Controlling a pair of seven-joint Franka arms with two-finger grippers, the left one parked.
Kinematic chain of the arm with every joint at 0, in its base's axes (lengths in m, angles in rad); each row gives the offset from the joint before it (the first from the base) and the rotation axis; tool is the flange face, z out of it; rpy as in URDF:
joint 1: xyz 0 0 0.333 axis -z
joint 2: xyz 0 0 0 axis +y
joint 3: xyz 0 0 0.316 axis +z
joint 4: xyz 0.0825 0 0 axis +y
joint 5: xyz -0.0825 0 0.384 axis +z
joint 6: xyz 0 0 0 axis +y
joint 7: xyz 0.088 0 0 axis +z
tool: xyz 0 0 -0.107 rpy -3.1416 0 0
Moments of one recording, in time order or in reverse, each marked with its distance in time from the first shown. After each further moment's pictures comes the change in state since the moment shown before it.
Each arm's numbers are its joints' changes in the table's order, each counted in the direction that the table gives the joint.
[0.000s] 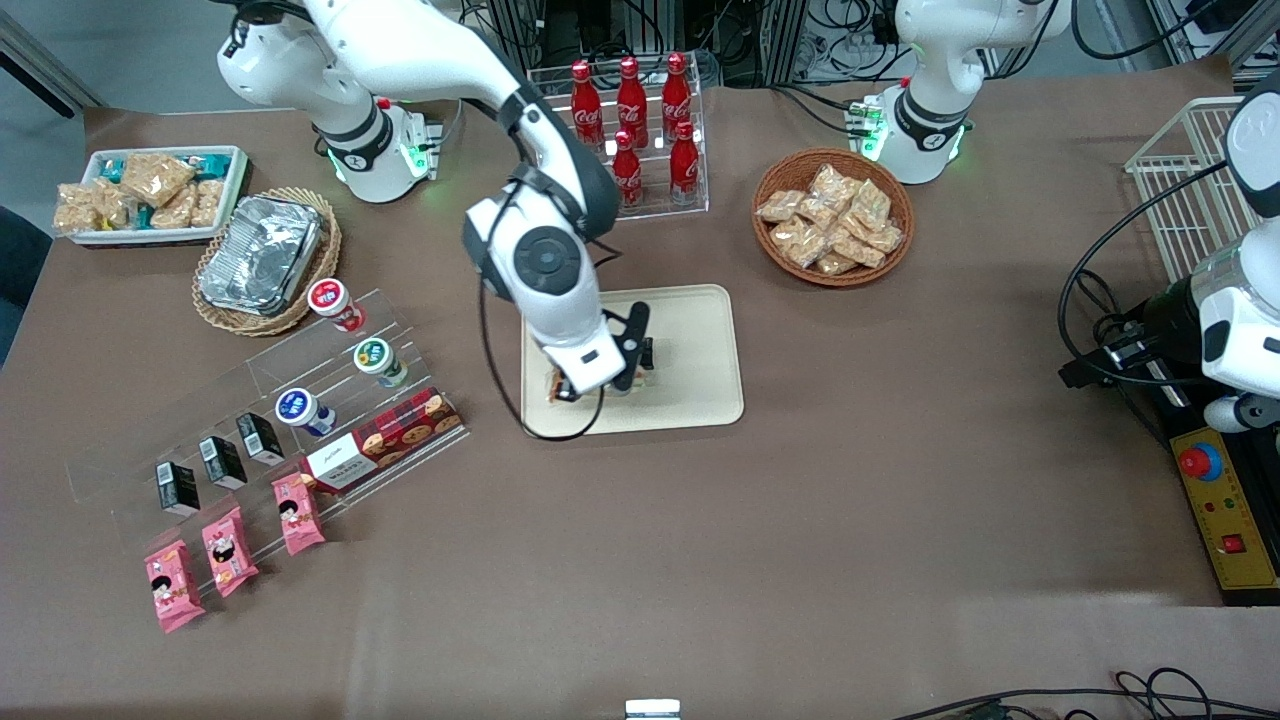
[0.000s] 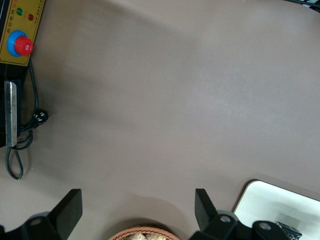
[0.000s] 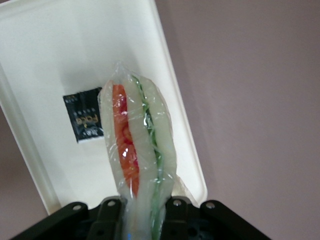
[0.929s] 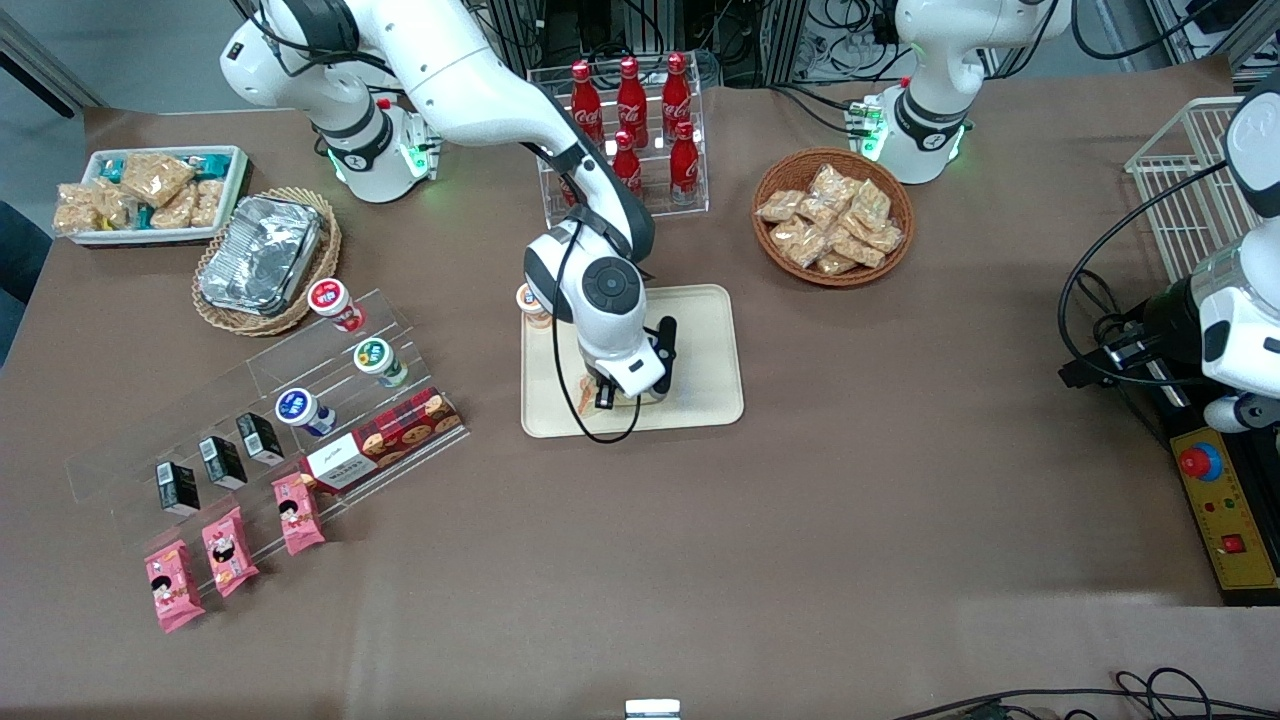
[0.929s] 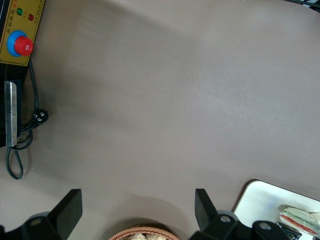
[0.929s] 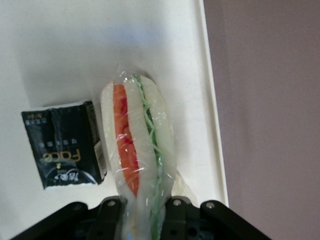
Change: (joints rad) arm -0.058 0.177 -0.002 -0.001 0.000 -0.152 0.027
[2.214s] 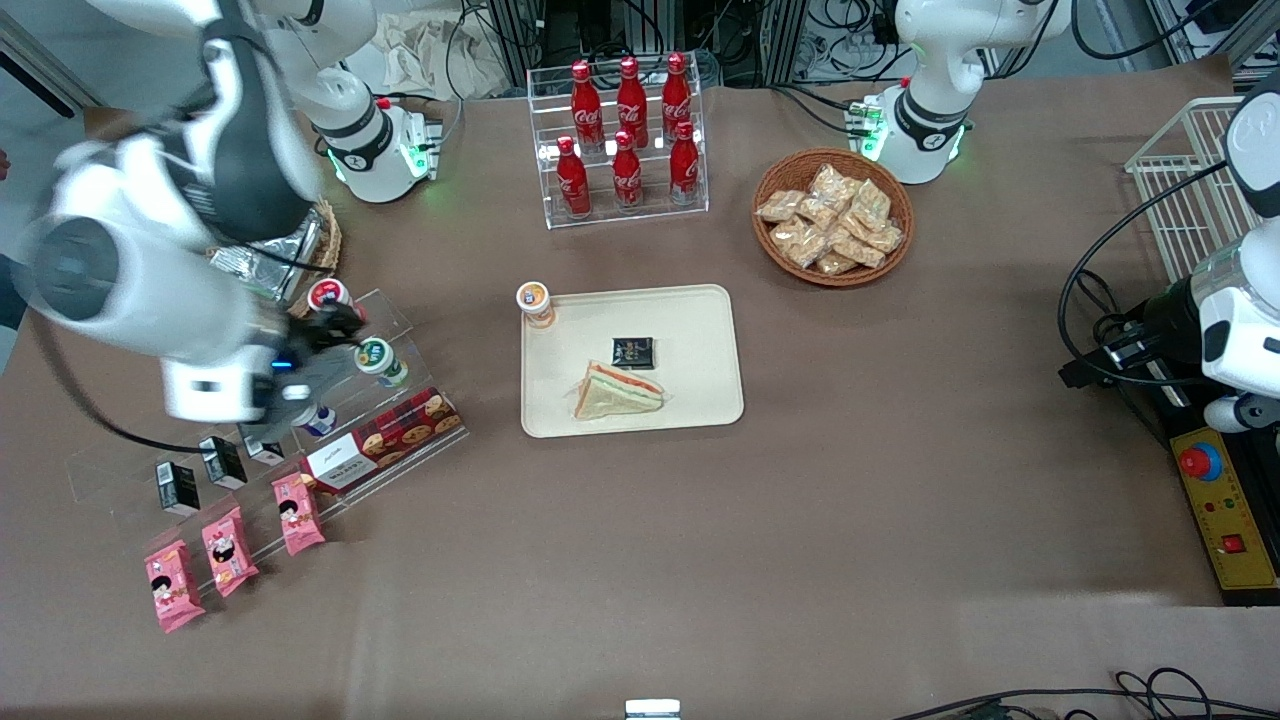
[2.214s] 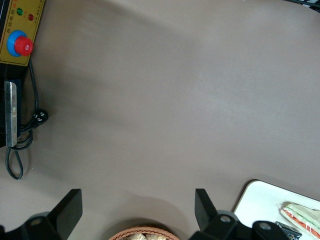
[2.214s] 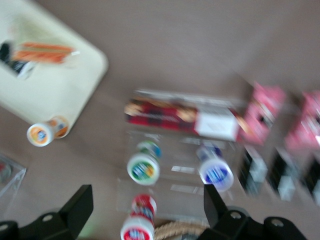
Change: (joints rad) arm 0.422 -0.531 -0.175 -0.054 -0.082 0.664 -0.318
